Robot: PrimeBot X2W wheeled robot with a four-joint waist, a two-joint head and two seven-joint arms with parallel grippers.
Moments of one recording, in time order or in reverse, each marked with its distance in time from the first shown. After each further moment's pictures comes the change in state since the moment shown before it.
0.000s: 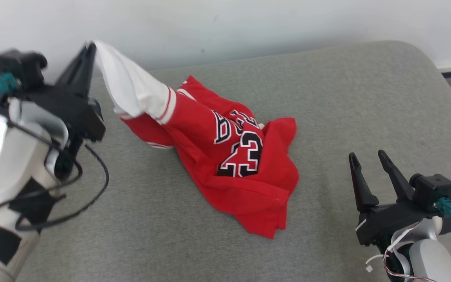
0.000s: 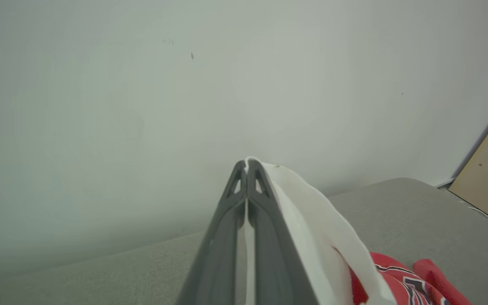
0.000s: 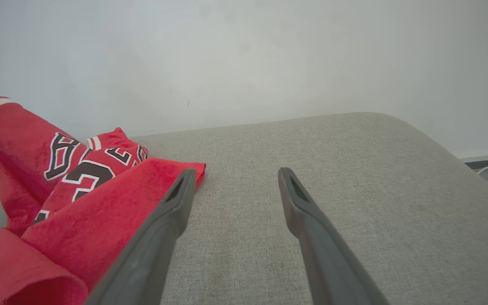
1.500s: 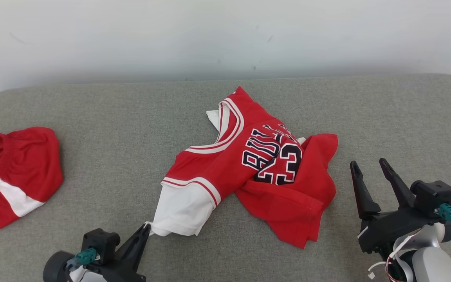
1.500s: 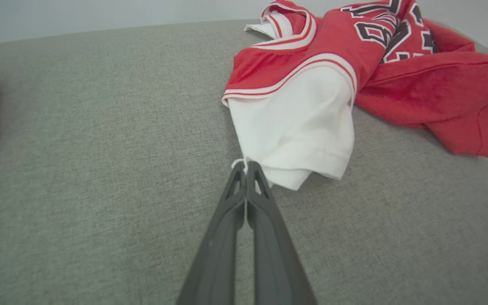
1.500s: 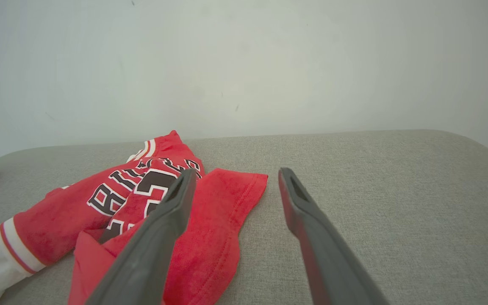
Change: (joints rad) left arm 0.665 0.182 -0.177 -0.598 0.075 0.316 0.066; right arm 0.050 0.000 -0.014 -0.038 -0.005 0.000 0.036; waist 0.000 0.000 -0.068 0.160
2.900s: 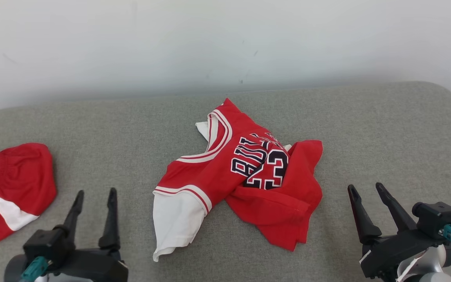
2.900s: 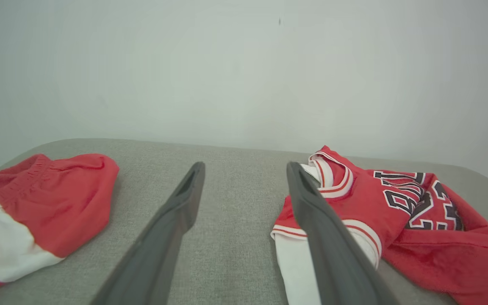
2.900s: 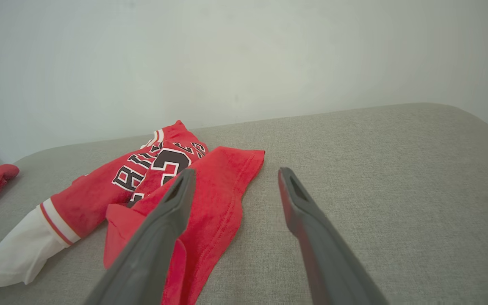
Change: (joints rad) left arm 0.232 -0.195 0.549 -0.137 0.264 0.054 -0.066; right arm 0.129 -0.003 0.018 -0.124 0.081 0.000 0.089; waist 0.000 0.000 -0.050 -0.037
